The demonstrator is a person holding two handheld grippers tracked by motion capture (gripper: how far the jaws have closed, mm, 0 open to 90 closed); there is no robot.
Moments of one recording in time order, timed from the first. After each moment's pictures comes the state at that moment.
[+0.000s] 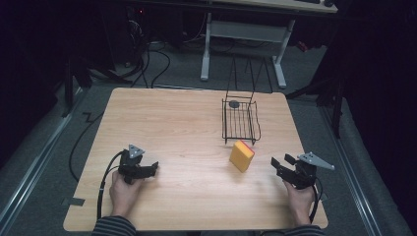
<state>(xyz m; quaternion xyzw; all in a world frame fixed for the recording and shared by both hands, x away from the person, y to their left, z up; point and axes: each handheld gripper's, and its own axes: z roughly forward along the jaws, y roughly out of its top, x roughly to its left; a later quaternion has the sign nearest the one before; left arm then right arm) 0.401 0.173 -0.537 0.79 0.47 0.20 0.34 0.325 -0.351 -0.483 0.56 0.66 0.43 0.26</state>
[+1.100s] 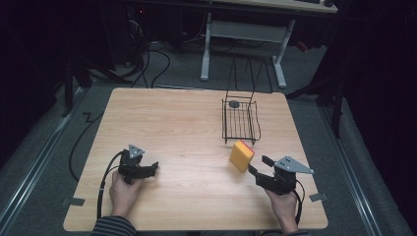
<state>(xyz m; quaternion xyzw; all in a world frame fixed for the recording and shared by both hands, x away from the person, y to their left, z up) 0.401 0.173 -0.537 0.79 0.47 0.20 0.34 0.309 -0.284 -0.467 0.45 0.72 0.46 0.24</state>
